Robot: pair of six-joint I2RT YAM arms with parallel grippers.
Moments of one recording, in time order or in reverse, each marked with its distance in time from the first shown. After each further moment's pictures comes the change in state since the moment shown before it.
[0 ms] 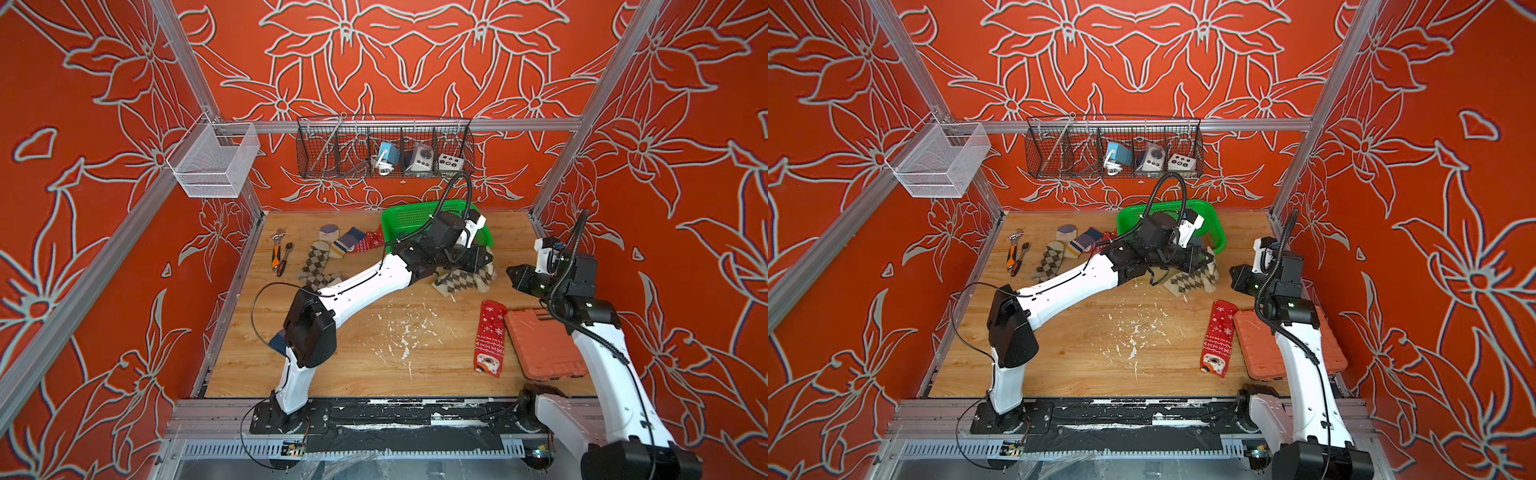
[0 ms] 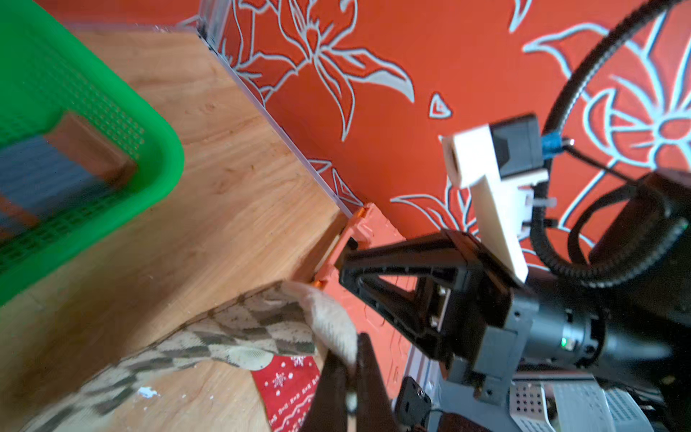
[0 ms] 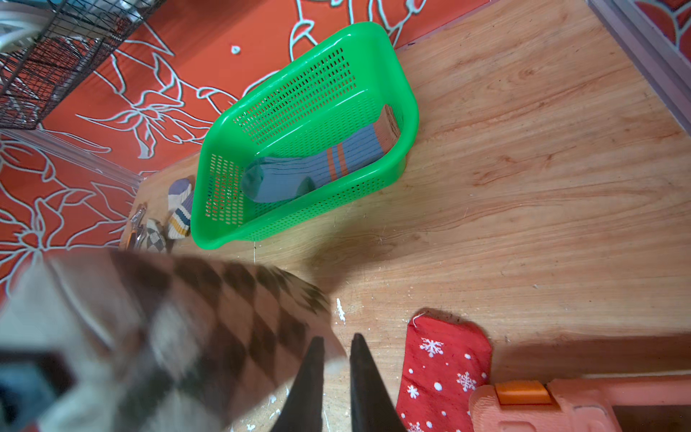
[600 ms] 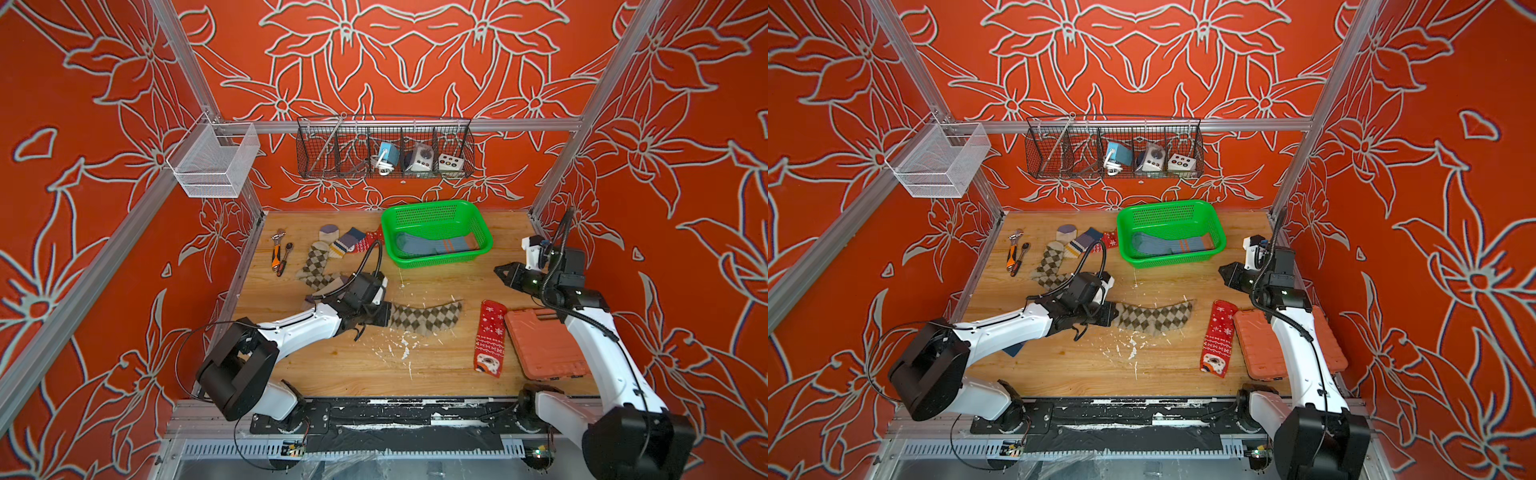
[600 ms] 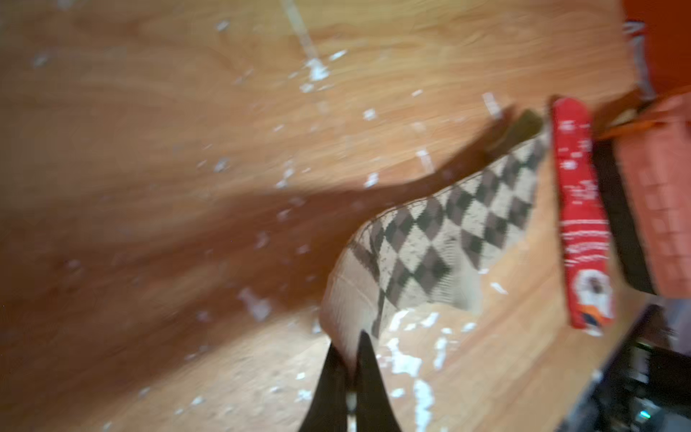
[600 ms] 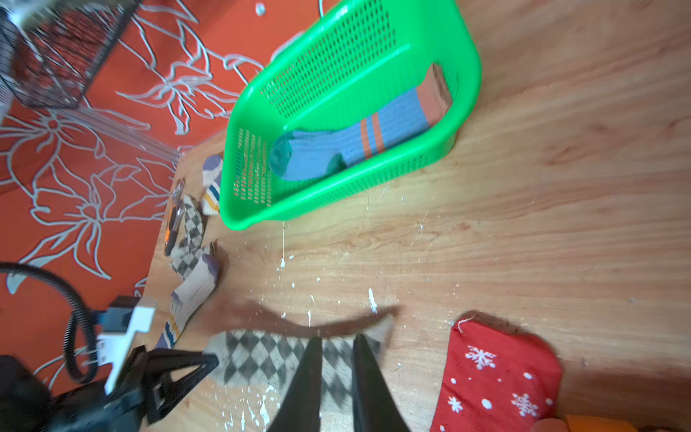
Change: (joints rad) left arm 0.256 -0.503 -1.117 0.089 -0.251 0.071; right arm 0.040 0.158 -0.003 0.048 -0.134 0.015
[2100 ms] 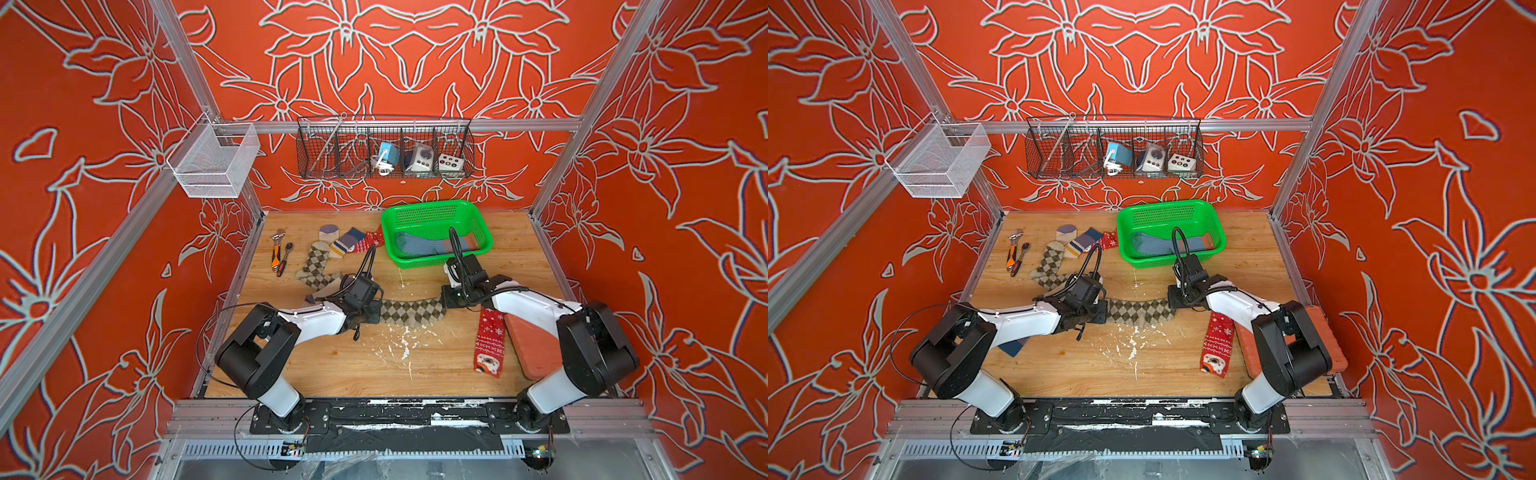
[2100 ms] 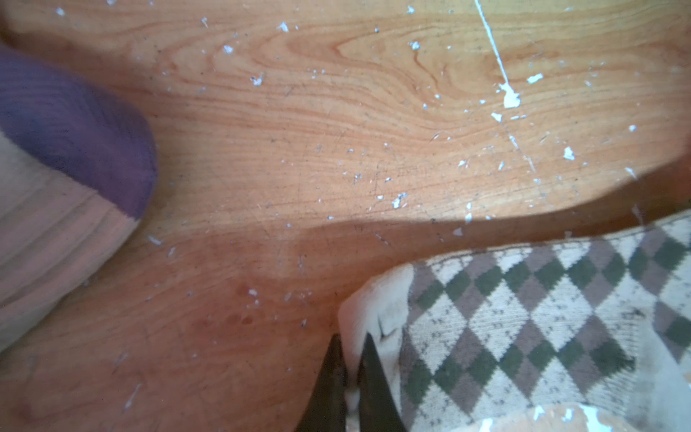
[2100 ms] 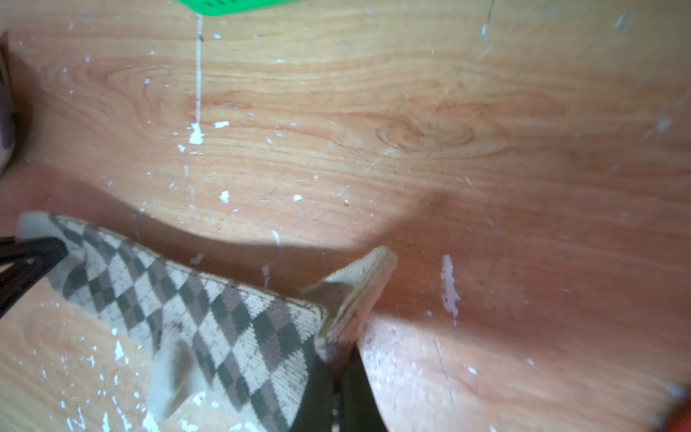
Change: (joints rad) left arm 0.048 0.115 -0.005 0.102 -0.240 0.023; right arm 0.568 0.453 0.065 0.066 0.475 0.001
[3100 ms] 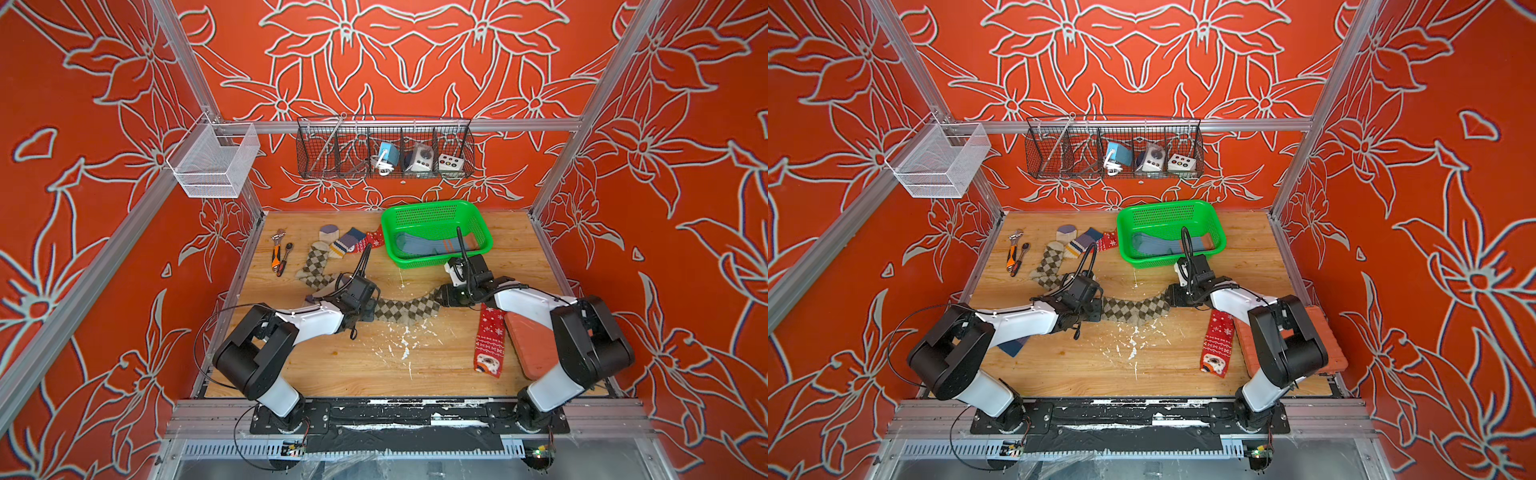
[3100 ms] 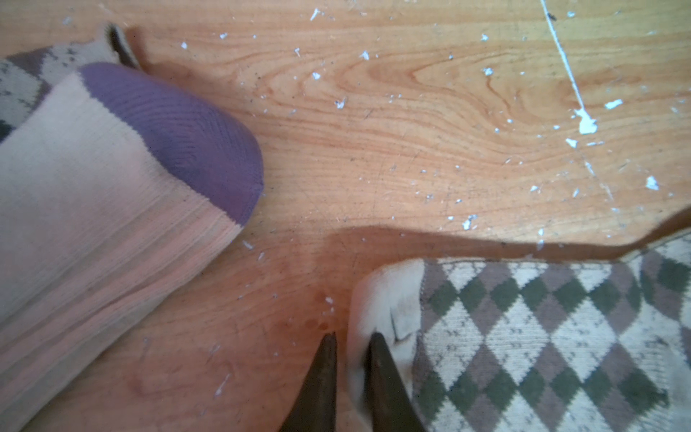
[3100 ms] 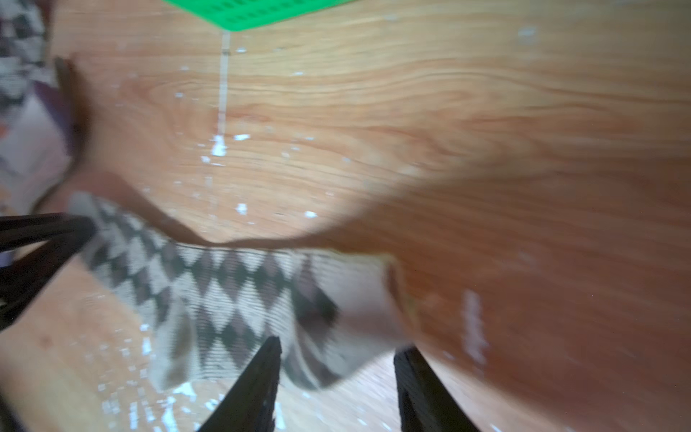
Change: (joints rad) left arm 0.026 -0.010 -0.009 -0.017 -0.110 0.008; right arm -0.106 0.085 -0.084 0.219 -0.283 -0.008
